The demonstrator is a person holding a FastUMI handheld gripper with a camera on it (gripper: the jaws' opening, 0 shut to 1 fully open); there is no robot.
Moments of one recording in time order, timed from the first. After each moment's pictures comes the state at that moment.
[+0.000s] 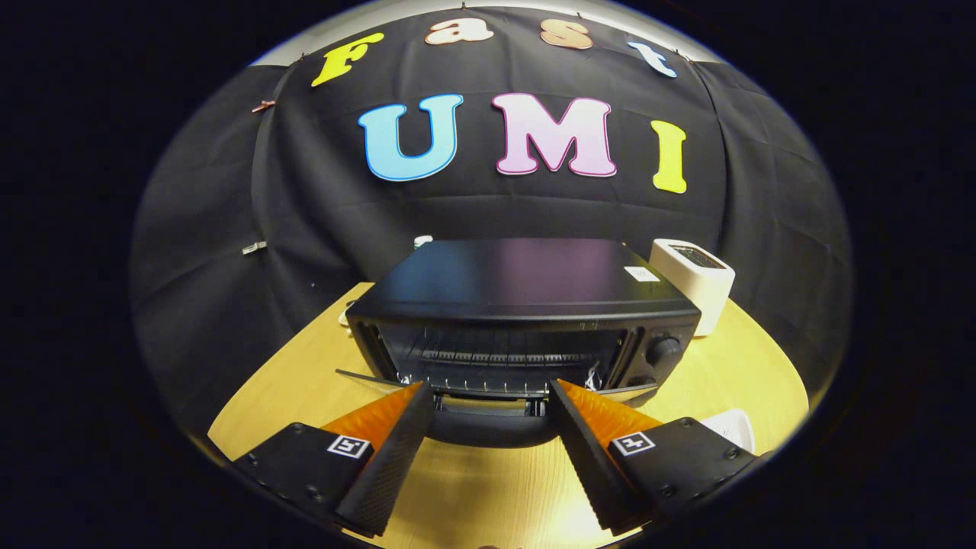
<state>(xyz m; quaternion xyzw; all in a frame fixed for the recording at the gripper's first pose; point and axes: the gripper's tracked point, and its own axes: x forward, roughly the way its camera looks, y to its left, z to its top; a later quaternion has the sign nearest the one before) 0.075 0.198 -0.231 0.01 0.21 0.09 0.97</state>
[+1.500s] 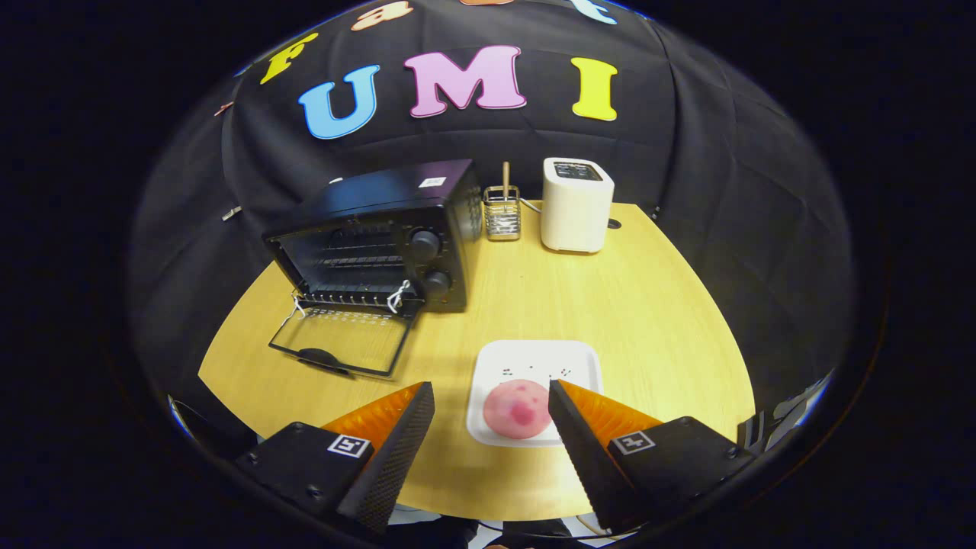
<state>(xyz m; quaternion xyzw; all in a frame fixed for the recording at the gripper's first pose) -0.007 -0.082 -0.250 0.02 0.36 0.06 0.93</state>
